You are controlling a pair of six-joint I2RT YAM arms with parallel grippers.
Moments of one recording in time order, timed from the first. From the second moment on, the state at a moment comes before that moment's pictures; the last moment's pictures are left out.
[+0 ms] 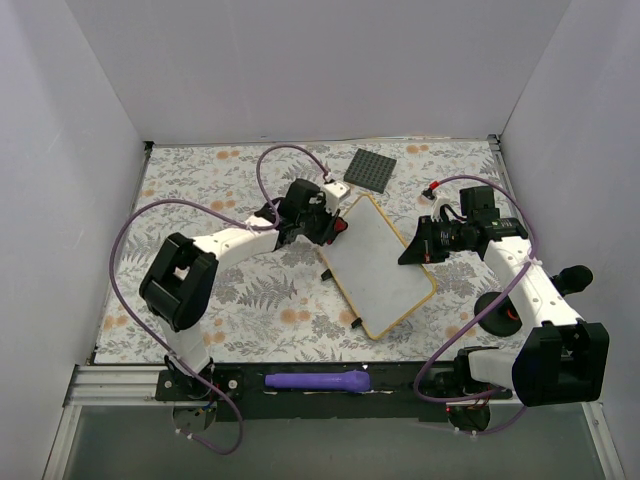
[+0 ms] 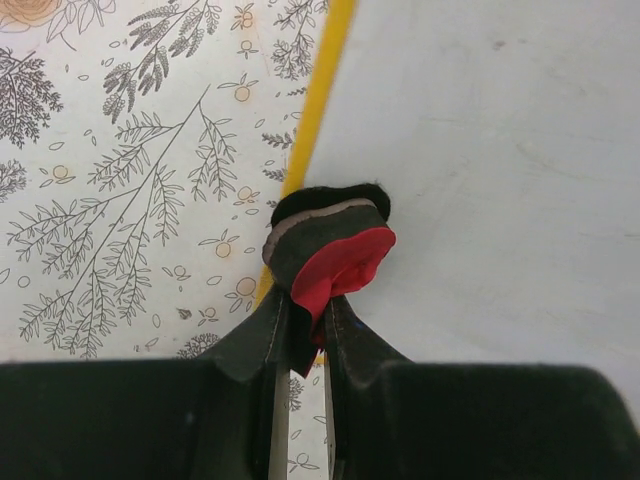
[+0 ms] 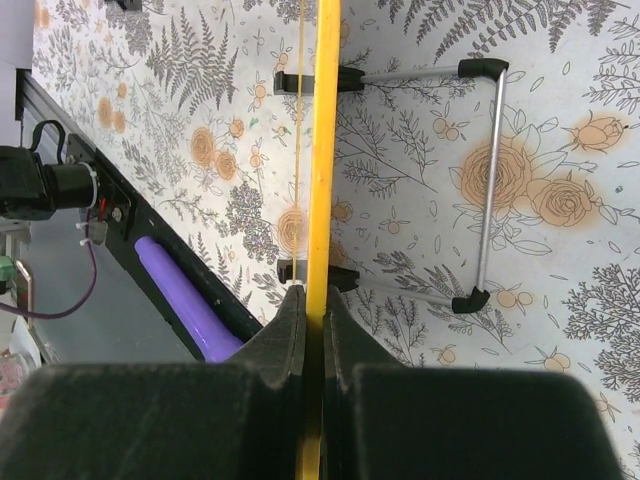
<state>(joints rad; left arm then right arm) -0.63 1.80 1.22 -0.11 0.26 0.03 0.13 1.23 0.95 -0.75 -0.78 0.01</state>
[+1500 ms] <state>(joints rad) -0.95 1.89 1.66 -0.53 0.15 -0.08 0.13 1.24 0.96 -0.77 -0.79 -0.02</state>
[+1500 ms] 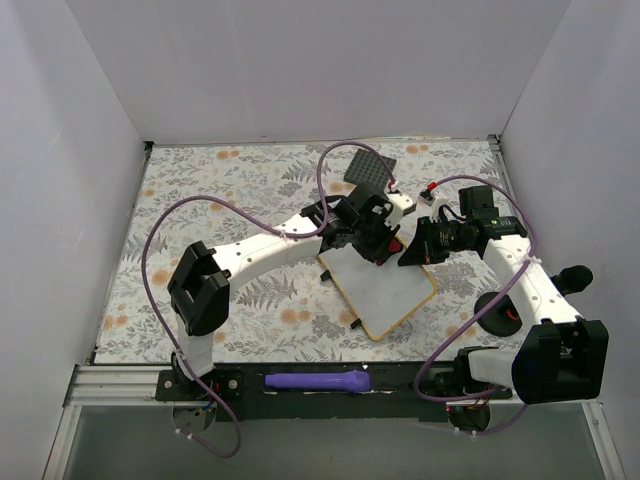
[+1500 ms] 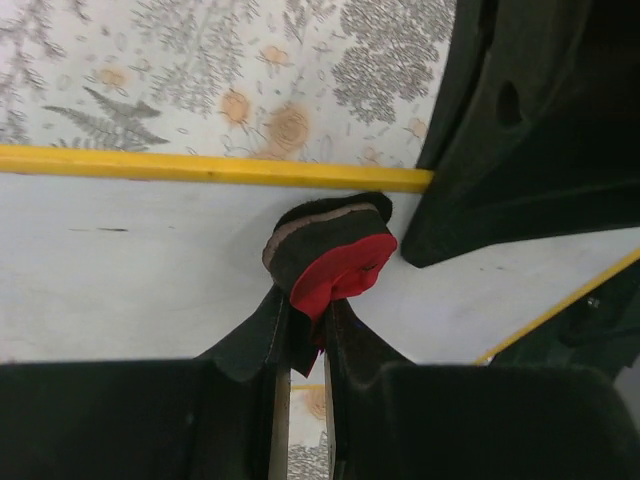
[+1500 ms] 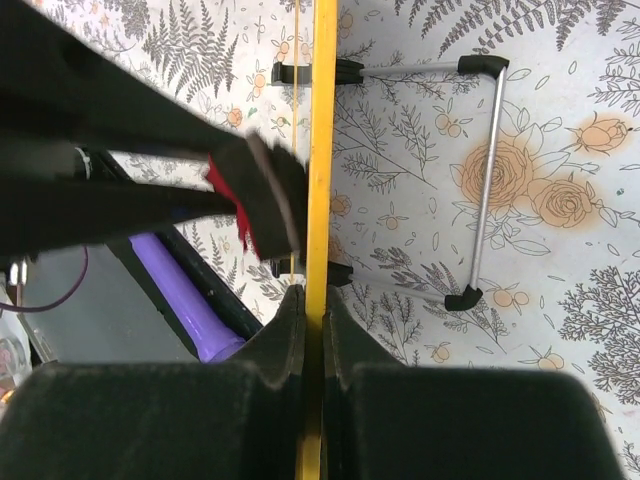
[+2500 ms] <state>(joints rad) -0.86 1.76 1.29 -0.37 0.22 -0.05 0.13 1.24 0.98 -0.79 -0.79 -0.05</state>
